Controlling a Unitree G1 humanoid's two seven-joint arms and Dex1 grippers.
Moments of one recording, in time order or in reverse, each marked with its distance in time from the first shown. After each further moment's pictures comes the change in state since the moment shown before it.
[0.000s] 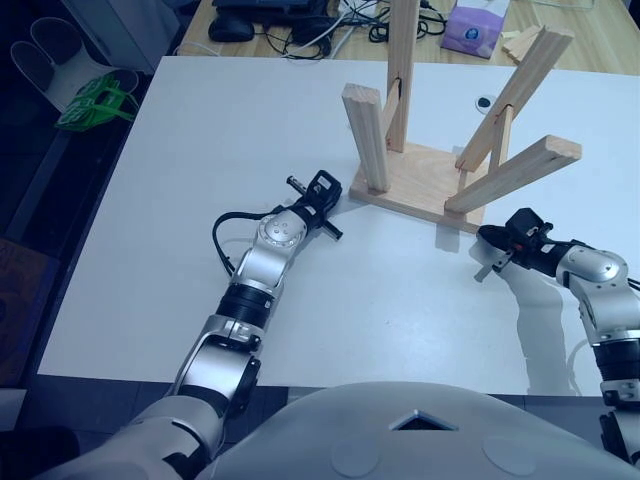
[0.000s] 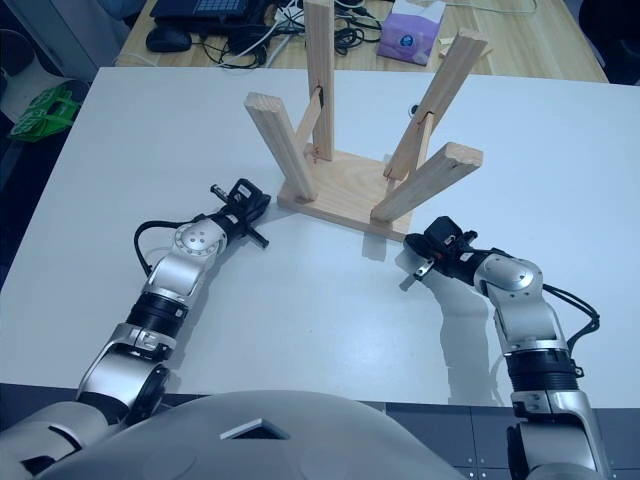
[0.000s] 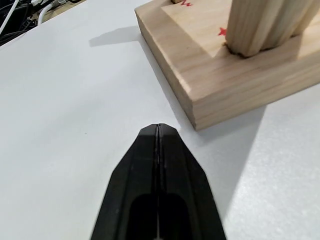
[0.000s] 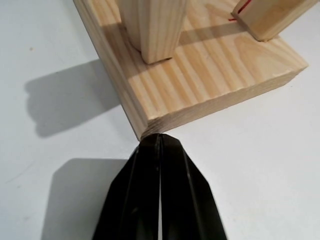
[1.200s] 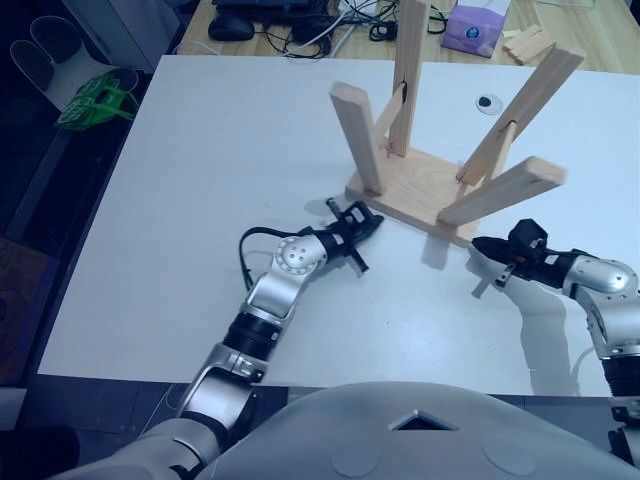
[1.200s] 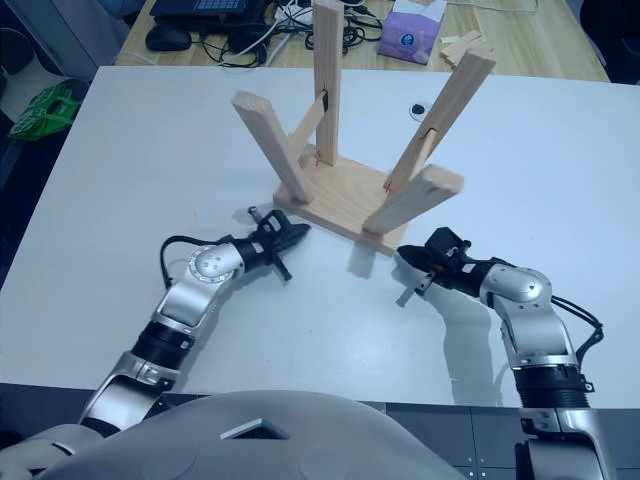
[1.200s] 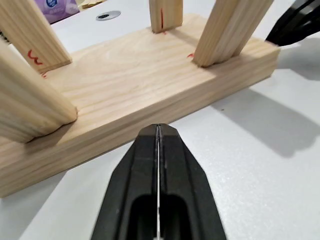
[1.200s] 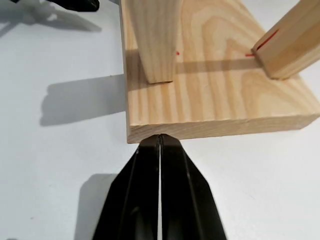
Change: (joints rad) left arm 0.165 -0.002 -0.122 -0.294 -0.040 -0.024 -0.221; right arm 0.094 -0.031 -0.036 -0.143 0.112 -0.007 0.134
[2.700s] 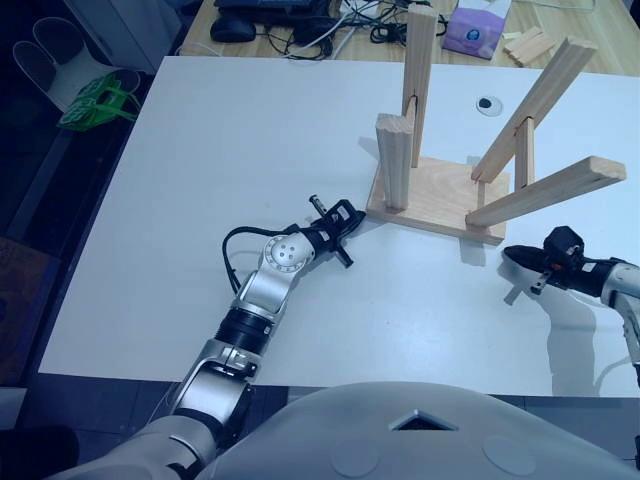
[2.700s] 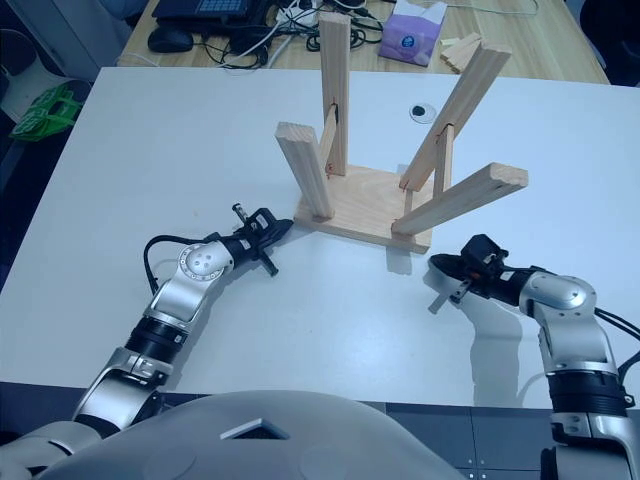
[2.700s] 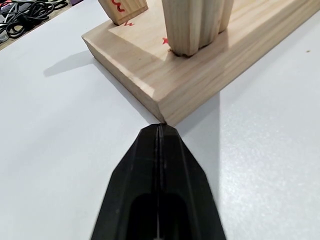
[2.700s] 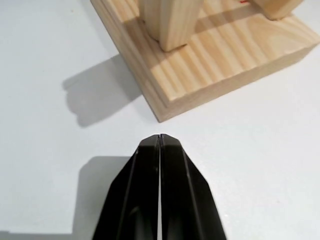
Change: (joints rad) left arm -0.040 0.025 0.049 0.154 0.083 -0.074 0.068; right arm -0.002 -0.098 -0.088 0.215 -0.022 -0.082 0.053
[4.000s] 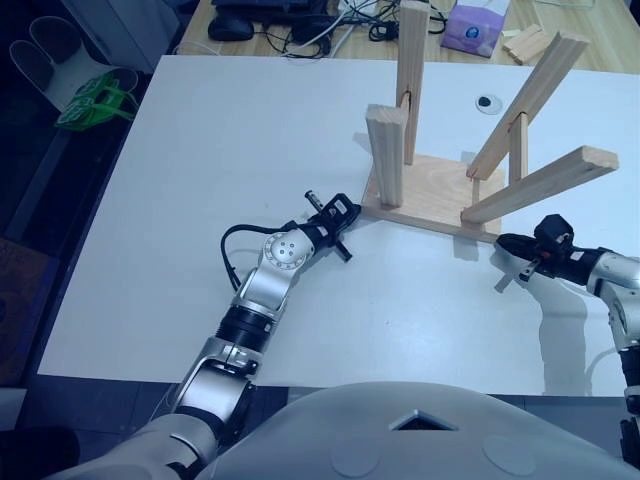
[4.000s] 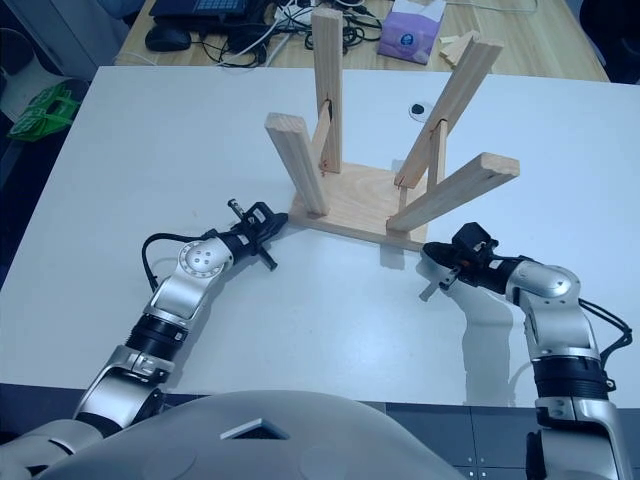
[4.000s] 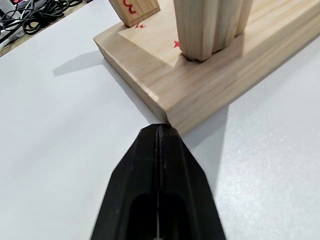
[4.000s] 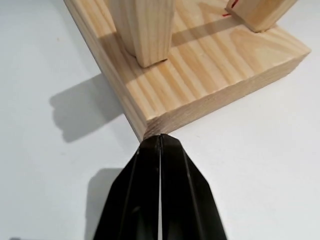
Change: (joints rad) left arm -0.007 -0.002 0.015 -0.010 -0.011 0.025 0.044; right arm -0.018 0.050 0.013 -0.075 0.084 0.092 0.025
